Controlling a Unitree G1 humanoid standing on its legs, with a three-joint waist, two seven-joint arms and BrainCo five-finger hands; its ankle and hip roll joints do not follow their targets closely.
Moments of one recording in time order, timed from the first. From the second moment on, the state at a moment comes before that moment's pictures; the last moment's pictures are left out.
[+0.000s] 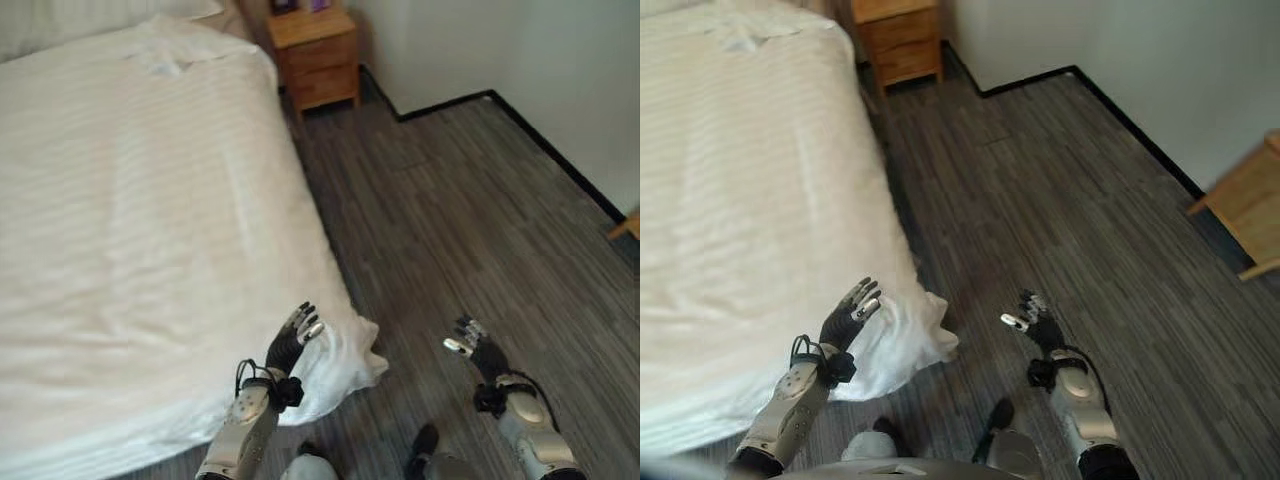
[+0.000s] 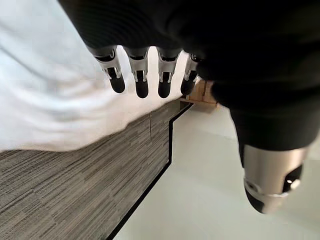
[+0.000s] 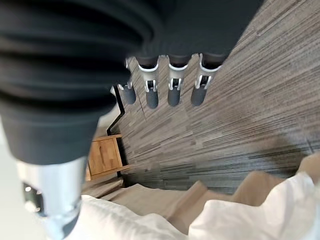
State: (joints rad) left arm 0.12 0.27 -0.22 0.21 -0.57 -0.10 -0.05; right arm 0.10 -0.30 0.21 0.34 0.31 -0.10 0.03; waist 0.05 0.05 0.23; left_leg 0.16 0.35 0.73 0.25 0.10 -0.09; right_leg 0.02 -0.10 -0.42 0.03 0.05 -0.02
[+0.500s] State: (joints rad) left arm 0.04 0.20 -0.42 0.21 -0.90 -0.07 -0.05; right arm 0.00 -0.38 0.23 0.47 0.04 -0.02 -0.08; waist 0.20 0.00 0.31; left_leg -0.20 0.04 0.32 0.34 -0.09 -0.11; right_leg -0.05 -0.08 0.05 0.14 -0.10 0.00
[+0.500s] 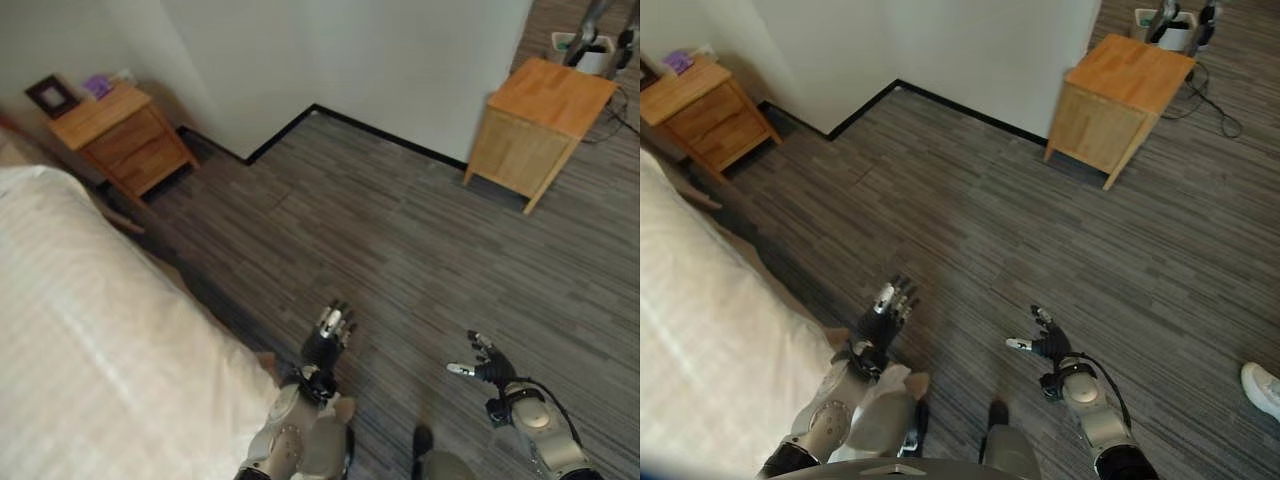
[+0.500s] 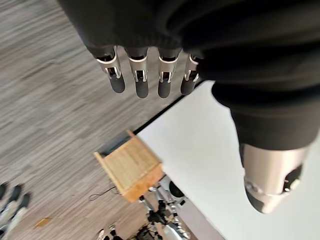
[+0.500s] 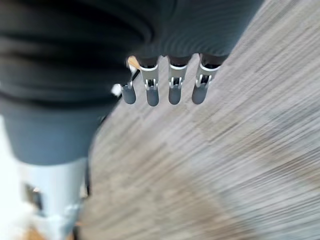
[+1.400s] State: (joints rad) left arm -0.02 0.16 -0.45 0.19 -0.79 -0.09 -0.03; right arm 0.06 -0.41 0.21 0.52 -0.16 -0.01 -0.12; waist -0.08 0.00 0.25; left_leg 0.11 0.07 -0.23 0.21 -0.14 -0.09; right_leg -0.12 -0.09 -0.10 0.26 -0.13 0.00
